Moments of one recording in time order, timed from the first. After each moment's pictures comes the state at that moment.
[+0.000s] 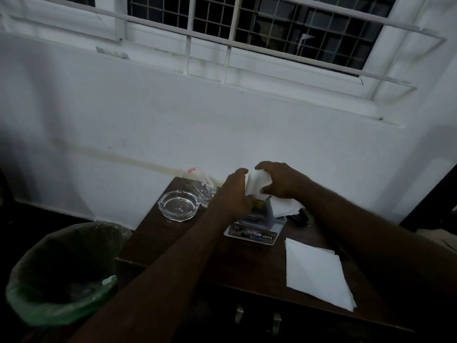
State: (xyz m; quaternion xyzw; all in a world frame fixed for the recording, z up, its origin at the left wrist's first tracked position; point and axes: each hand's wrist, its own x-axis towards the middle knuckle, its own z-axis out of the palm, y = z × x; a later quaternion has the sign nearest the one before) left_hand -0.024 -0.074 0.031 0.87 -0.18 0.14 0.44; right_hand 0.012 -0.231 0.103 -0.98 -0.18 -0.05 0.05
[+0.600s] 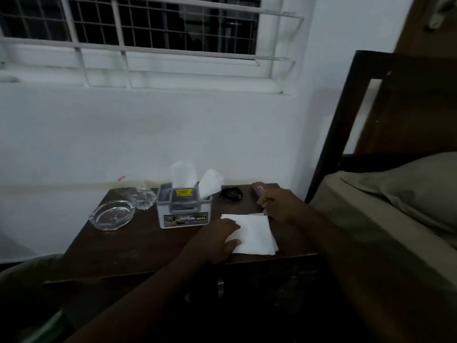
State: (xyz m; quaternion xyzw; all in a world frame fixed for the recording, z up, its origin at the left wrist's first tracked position) left_hand -0.106 -0.173 -0.040 0.88 -0.42 0.08 0.22; right_hand -0.121 -0.411 0.030 -0.97 -0.03 -0.08 0.23
